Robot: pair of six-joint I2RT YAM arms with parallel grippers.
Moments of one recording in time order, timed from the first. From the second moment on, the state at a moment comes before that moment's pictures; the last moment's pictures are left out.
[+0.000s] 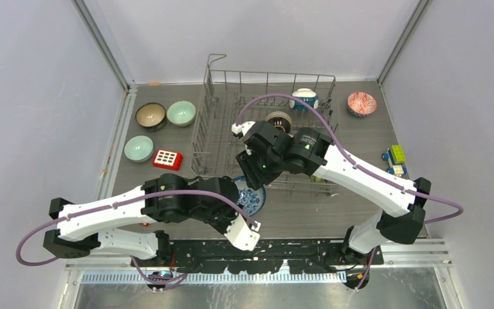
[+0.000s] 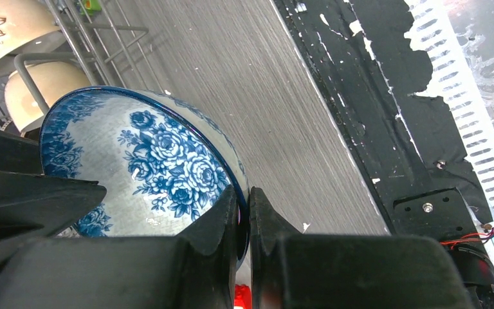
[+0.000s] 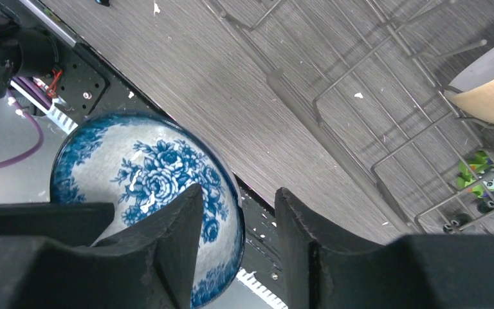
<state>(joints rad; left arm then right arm) -1.39 1.11 1.31 -1.14 0.06 0.80 1.09 1.51 1.71 -1.16 0.07 0.39</state>
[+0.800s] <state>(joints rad) -1.41 1.11 1.31 -1.15 0.02 0.80 1.09 1.51 1.64 -1.12 0.05 0.42</state>
